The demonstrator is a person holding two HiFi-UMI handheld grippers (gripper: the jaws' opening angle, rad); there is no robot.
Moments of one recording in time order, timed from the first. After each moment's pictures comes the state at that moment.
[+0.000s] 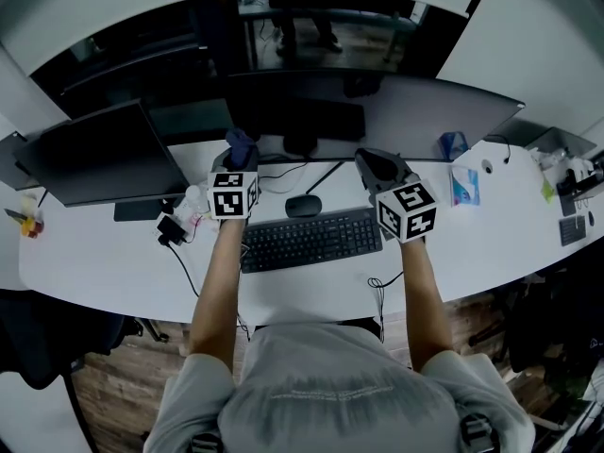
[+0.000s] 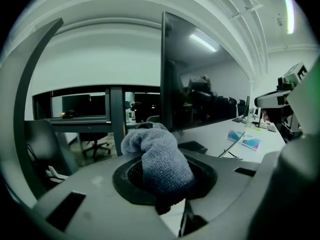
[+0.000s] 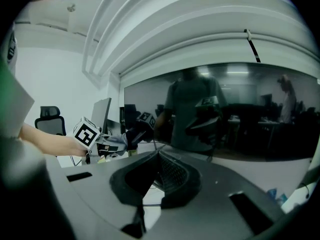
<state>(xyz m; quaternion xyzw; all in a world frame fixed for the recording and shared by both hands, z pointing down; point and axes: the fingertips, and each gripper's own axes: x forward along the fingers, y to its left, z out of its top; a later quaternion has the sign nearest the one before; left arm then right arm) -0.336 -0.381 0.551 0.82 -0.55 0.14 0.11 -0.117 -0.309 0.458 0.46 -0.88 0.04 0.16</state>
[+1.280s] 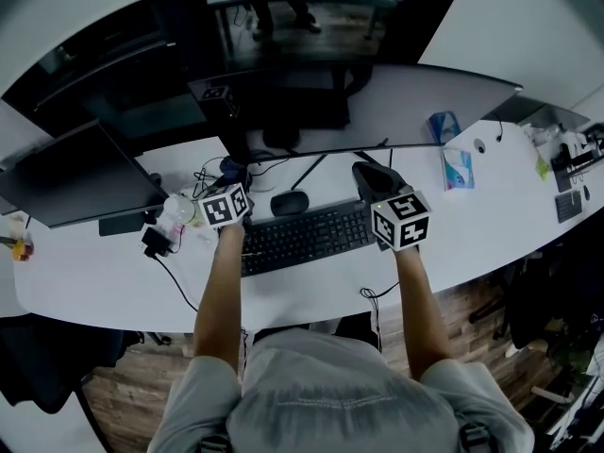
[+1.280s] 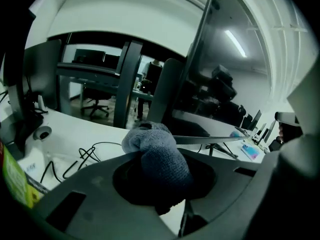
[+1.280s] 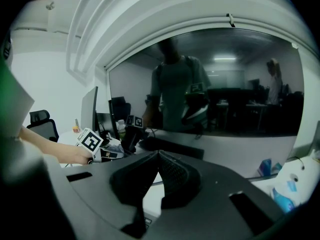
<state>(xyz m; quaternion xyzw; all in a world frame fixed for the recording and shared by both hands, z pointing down) -0.327 -0.382 0.689 0.78 -0.54 0.12 0.30 -0.075 -0.302 0.526 0.50 -0.84 0.12 0.18</state>
